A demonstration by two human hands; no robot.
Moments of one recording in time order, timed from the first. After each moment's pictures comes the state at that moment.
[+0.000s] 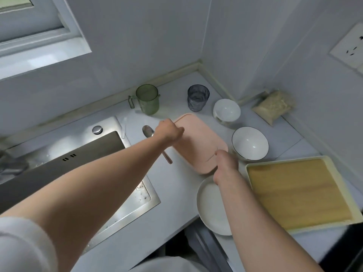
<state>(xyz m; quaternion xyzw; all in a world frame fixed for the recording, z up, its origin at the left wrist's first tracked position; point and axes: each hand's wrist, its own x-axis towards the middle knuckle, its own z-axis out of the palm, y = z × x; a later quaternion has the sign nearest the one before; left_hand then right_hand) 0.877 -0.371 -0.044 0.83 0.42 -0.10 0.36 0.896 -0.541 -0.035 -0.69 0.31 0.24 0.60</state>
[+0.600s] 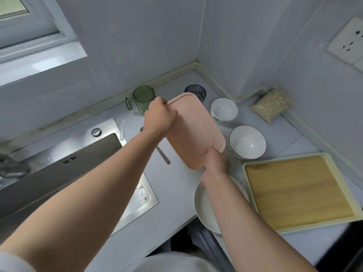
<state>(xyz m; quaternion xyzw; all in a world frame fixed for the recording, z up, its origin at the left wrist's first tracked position) 0.878 -0.370 0.005 0.81 0.43 0.07 0.39 0.888 -0.532 -0.032 -0.68 0.32 0.25 0.61</state>
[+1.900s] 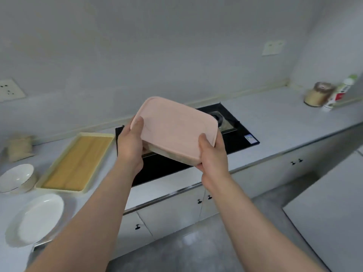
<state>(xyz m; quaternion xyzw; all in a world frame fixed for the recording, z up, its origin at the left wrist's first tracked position) 0.614 -0.937 0.116 0.63 -0.06 -0.16 0.76 0.476 -1.054 0.102 -0.50 0.33 -0.30 0.74</state>
